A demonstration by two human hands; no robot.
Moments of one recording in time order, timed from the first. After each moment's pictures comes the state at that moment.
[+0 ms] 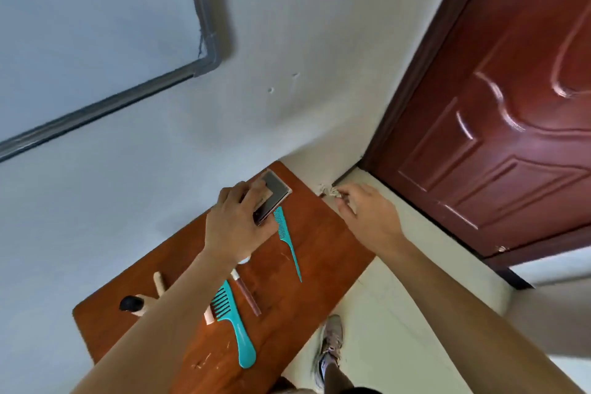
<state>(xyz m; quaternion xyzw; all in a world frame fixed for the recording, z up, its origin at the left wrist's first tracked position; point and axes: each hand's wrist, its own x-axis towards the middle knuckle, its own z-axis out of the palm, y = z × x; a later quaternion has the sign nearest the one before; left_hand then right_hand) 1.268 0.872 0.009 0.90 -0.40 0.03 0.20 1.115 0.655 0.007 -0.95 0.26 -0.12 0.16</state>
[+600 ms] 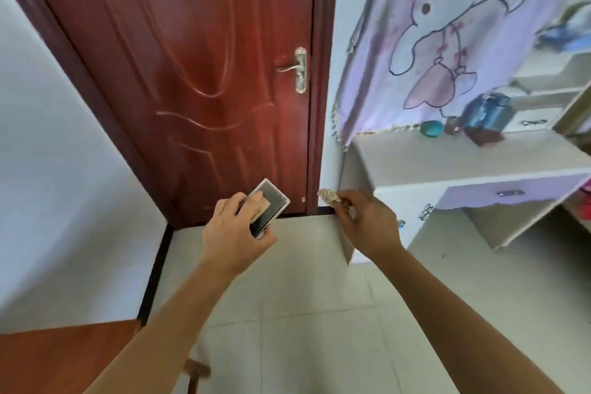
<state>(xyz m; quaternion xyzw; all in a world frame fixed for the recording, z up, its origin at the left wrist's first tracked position) 0.831 0.583 0.067 0.61 -0.73 0.06 0.28 0.572 0.567 0.062 -0.70 0.64 -0.32 0.06</state>
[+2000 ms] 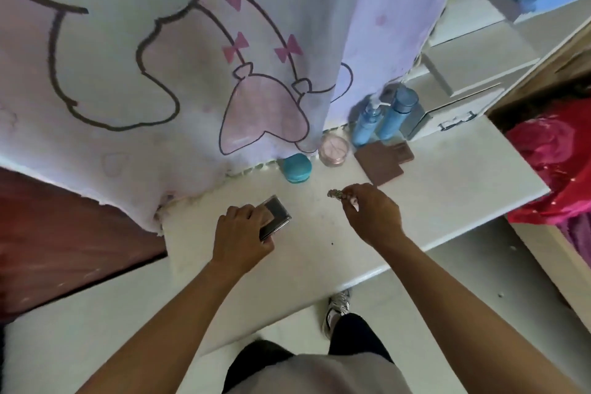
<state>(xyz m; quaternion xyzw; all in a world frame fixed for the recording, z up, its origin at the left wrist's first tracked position) 0.237 0.026 -0.102 0.52 -0.84 -0.11 -0.02 -0.026 0.081 -0.092 -0.54 0.81 -0.17 0.14</state>
